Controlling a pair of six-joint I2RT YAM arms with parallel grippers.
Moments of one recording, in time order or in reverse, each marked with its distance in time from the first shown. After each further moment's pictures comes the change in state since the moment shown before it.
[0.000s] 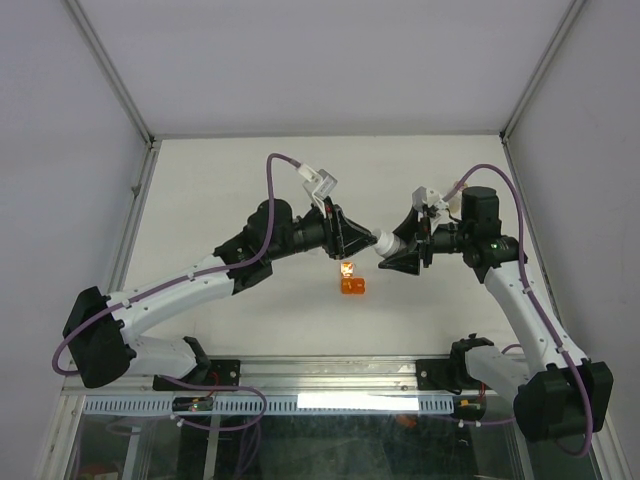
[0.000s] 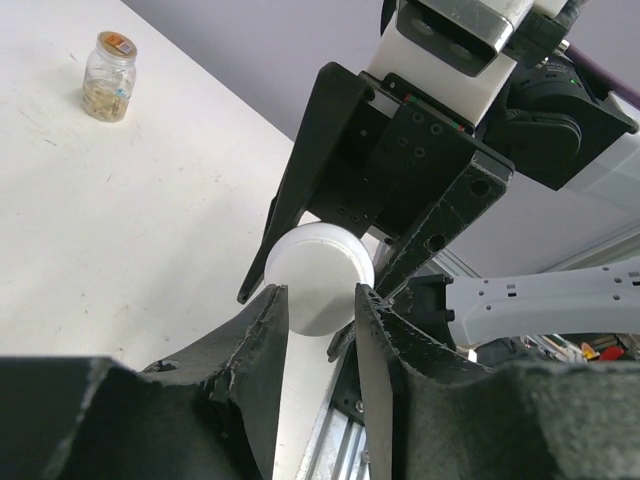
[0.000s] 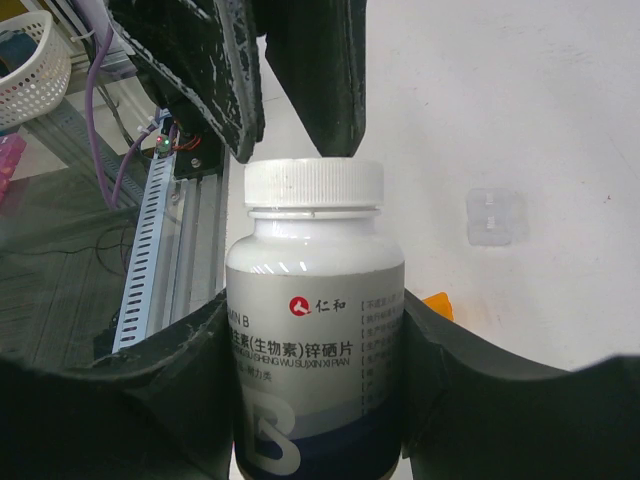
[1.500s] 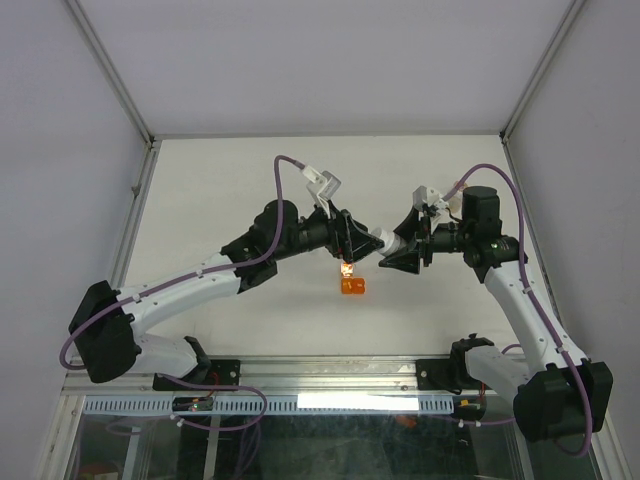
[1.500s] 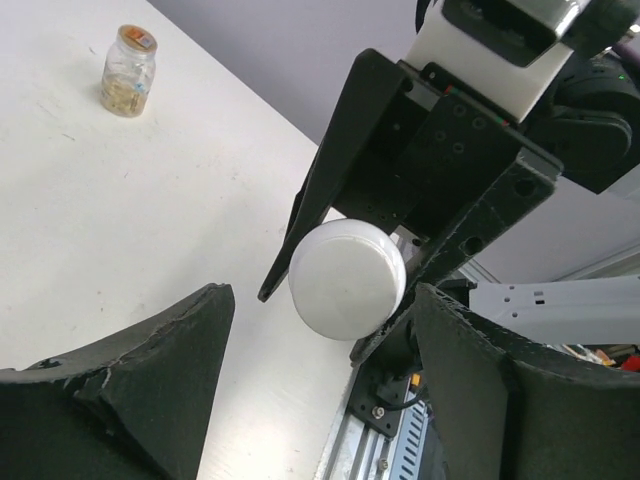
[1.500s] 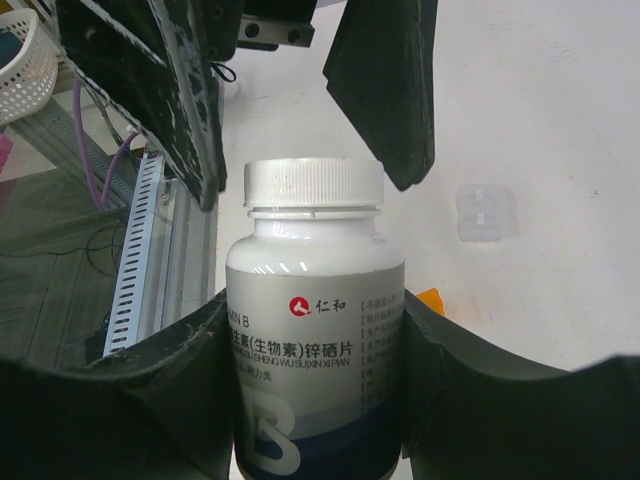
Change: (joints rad) left arm 0.003 0.029 -0.009 0.029 -0.033 0.015; right arm -0.005 0.000 0.000 0.007 0.016 0.000
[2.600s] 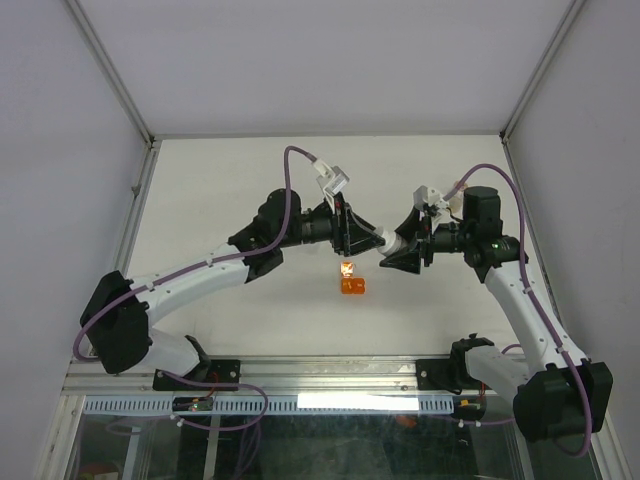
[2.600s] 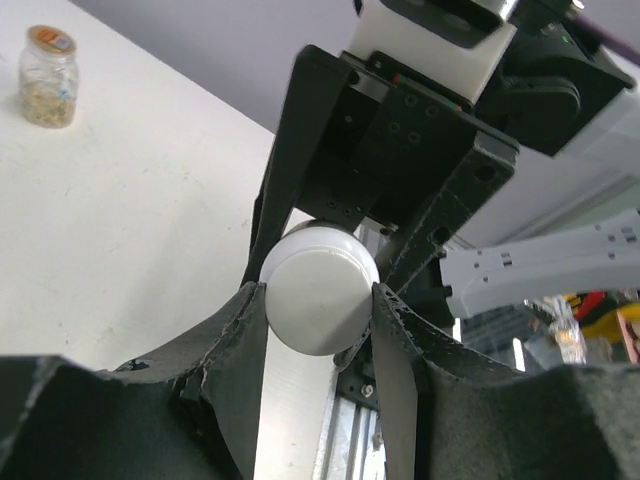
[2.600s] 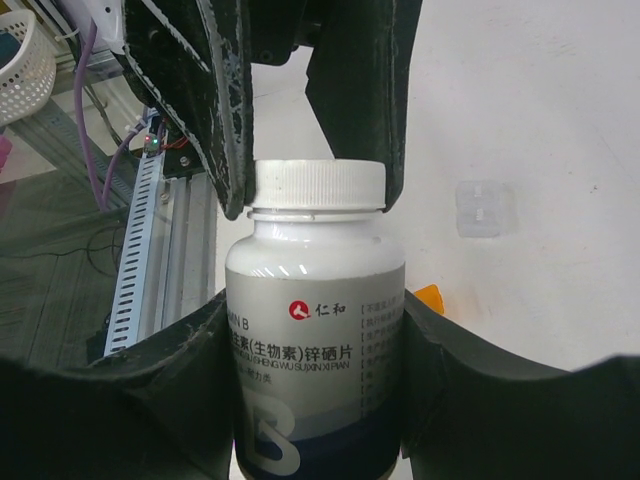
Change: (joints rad) left arm 0.035 0.080 0.053 0.037 0.195 0.003; right arm -0.002 0.000 0.000 -0.002 -0.001 0.000
